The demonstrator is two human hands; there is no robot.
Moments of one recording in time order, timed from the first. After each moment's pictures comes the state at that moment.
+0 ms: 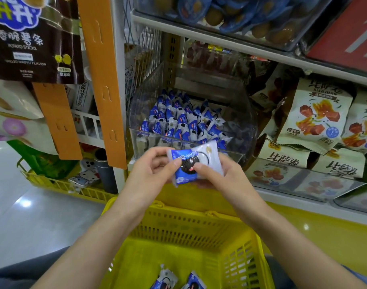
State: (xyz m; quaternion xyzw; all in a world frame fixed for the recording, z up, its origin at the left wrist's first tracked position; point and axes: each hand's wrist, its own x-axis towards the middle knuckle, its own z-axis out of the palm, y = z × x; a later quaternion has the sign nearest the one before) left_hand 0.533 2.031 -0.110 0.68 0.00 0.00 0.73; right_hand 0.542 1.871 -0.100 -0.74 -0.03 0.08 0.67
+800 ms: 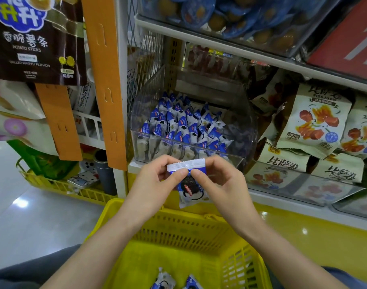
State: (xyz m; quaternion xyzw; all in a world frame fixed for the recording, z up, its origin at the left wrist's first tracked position) left_hand 0.533 2.028 -0.116 0.75 -0.06 0.02 0.66; right_hand 0.533 1.875 -0.107 -0.80 -0.17 -0.07 0.57
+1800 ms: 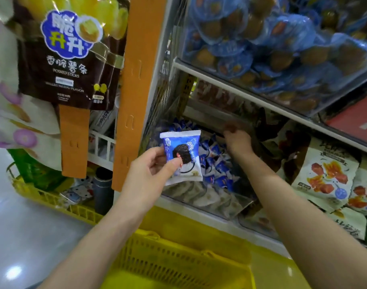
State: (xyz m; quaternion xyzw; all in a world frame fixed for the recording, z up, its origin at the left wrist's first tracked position) left_hand 0.566 2.061 -0.078 0.64 -0.01 0.10 0.76; right_hand 0.723 1.877 -0.051 -0.92 0.08 -0.11 0.36
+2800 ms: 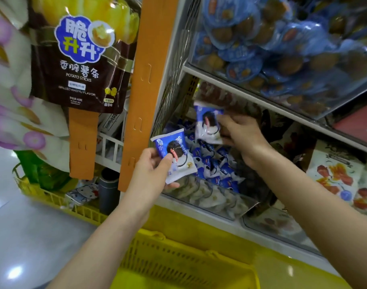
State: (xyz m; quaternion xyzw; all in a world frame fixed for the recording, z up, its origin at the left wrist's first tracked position) left_hand 0.579 2.070 -0.083 0.59 0.07 0.06 0.80; right_hand 0.674 1.911 -0.007 -0.84 -0.02 -0.05 0.54
